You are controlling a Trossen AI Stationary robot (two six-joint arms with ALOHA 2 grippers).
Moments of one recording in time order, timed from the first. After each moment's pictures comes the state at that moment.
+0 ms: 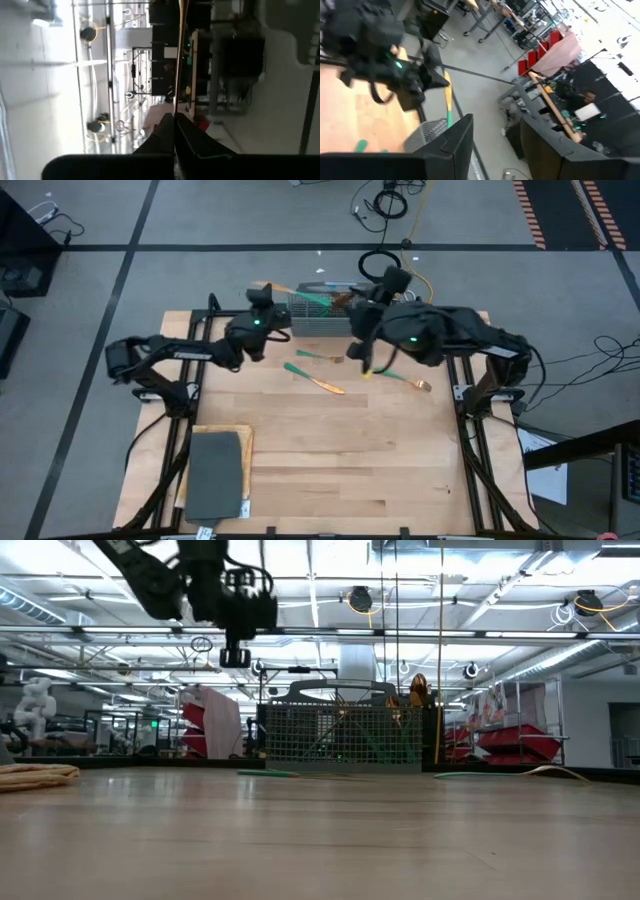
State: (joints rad) left arm 0.38 1.49 0.75 0.96 -0.99 1.74; right arm 0.11 1.75 2.36 -1.01 0.89 -0.38
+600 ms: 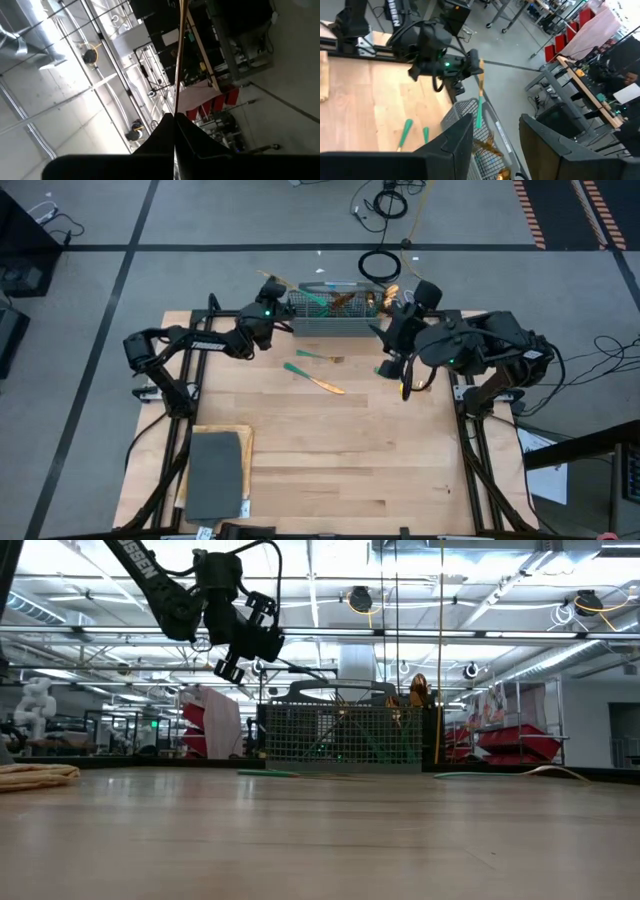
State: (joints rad) left arm 0.50 1.66 0.82 1.04 -0.93 2.15; right arm 0.25 1.65 2.36 -1.31 0.88 -0.04
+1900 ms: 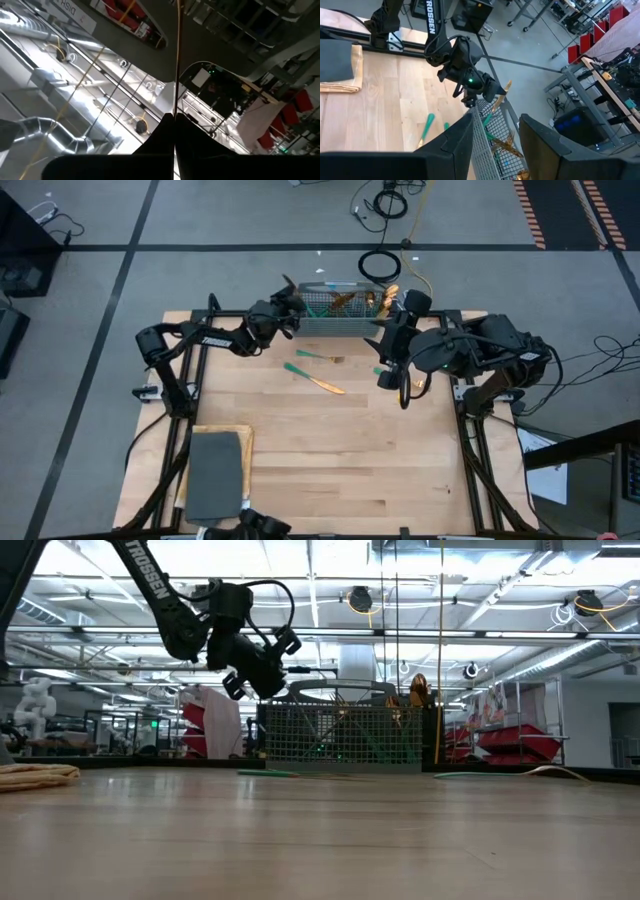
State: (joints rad) left arm 0.56 1.77 0.82 0.99 -0.58 2.56; right arm 0.26 1.66 2.36 -1.33 0.78 -0.03
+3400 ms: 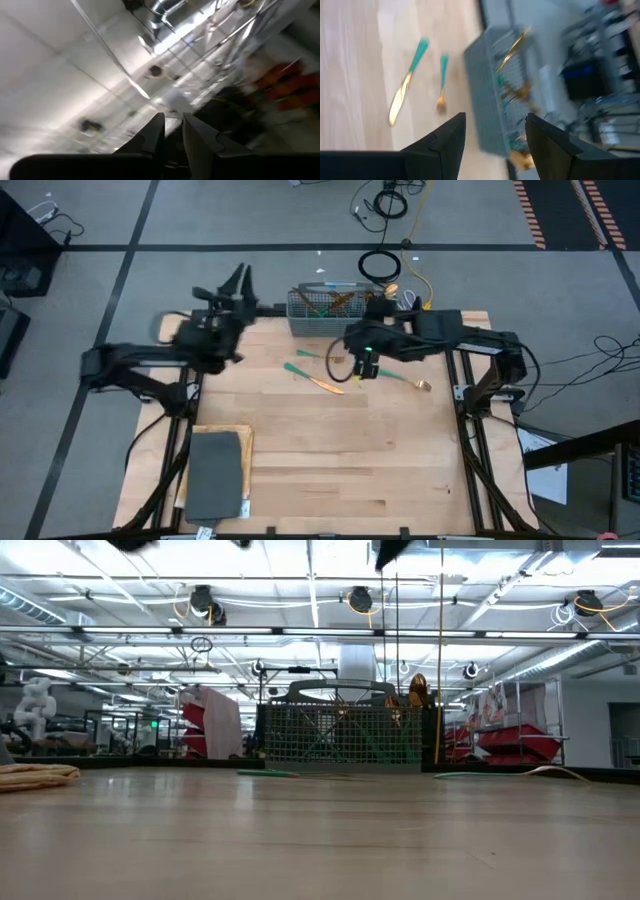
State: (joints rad) left arm 0.21 1.28 0.85 1.37 -0.74 1.57; right arm 0.00 1.71 2.04 -1.31 0.58 -0.09
